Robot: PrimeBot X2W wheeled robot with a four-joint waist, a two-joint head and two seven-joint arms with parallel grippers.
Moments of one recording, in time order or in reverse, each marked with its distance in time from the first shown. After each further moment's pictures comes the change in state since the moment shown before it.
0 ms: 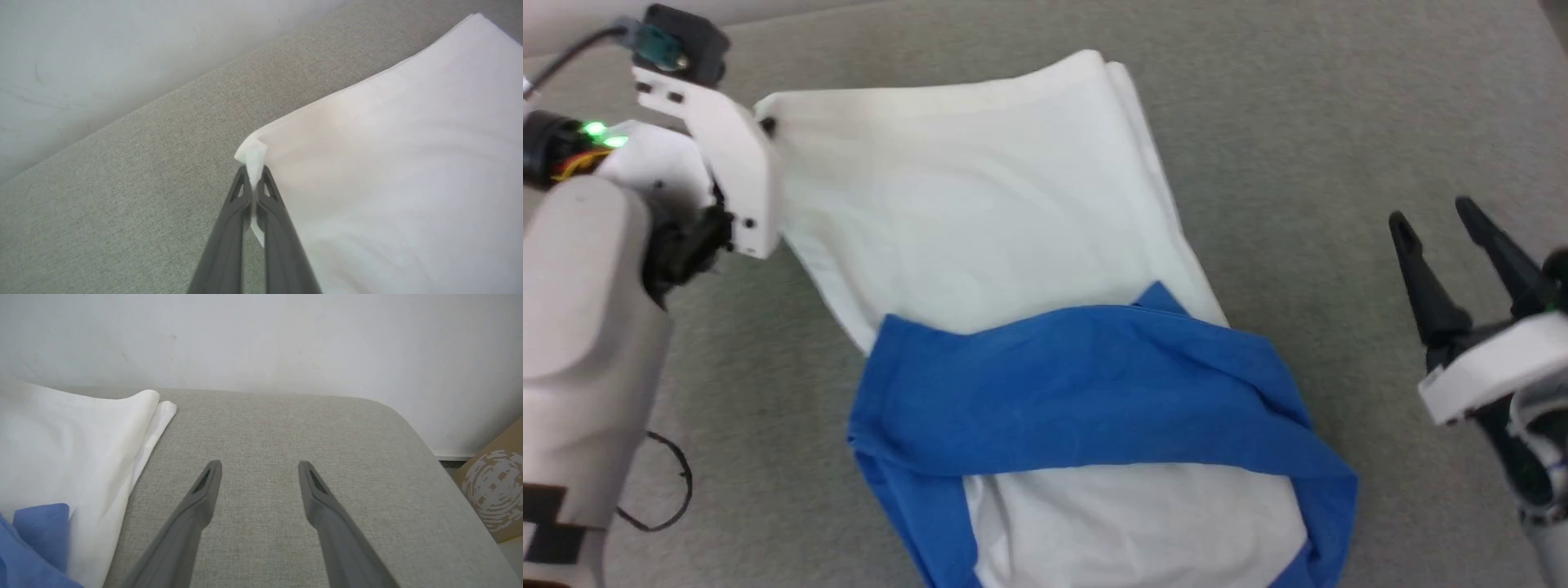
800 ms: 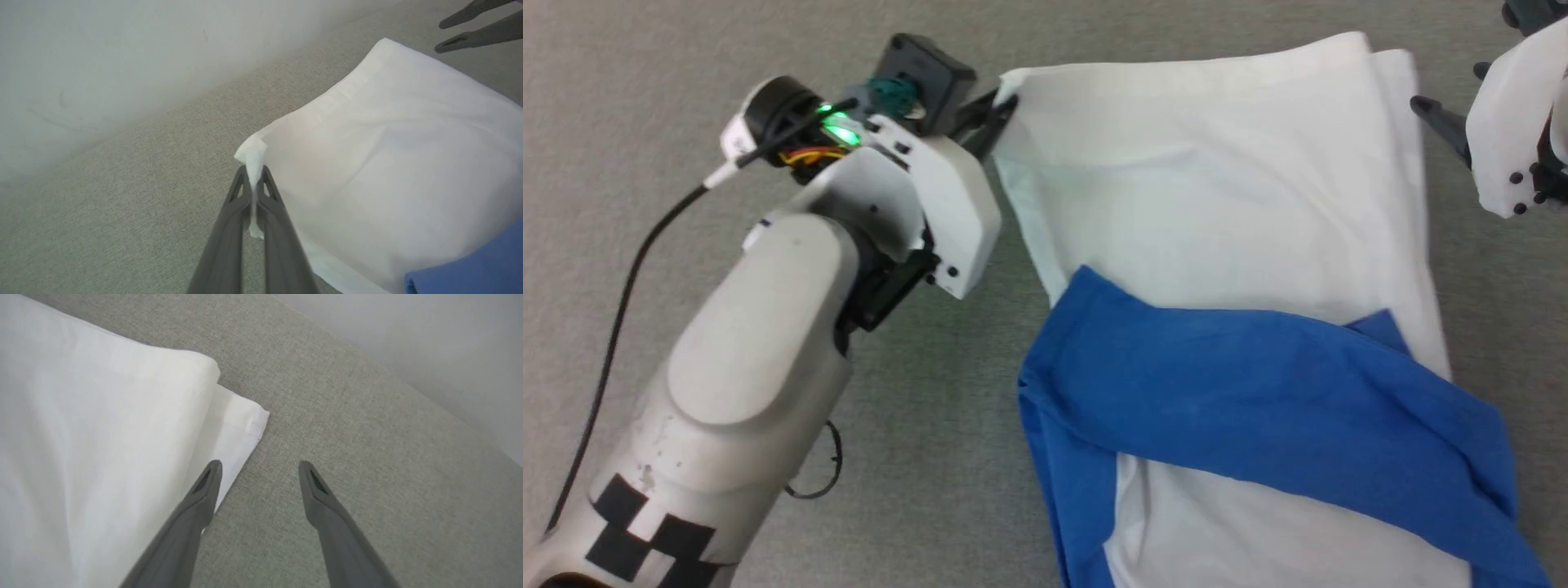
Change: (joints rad) left arm 0.042 -0.172 -0.148 -0.269 0.063 -0.005 -0.197; right arm -0.755 -0.312 0.566 0.415 0.295 0.000 0.627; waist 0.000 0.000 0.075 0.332
